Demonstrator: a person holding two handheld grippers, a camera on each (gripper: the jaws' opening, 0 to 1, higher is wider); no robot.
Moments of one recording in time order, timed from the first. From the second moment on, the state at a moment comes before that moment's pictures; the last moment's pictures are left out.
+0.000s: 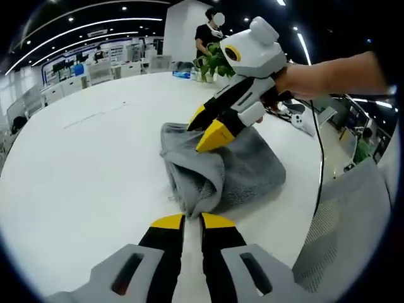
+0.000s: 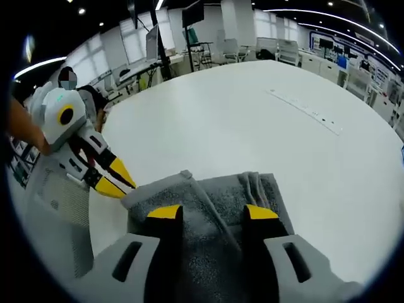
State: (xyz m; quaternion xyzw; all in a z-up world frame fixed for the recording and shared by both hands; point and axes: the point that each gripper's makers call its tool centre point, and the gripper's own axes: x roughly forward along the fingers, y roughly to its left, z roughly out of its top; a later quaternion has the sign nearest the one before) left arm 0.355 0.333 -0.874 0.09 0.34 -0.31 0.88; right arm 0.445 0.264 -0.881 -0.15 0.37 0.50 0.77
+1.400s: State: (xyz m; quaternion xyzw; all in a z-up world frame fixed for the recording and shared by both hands) left arm 0.394 0.309 -0.869 0.04 0.35 -0.32 0.88; right arm 0.455 0.190 -0.861 -0.08 0.36 0.35 0.86
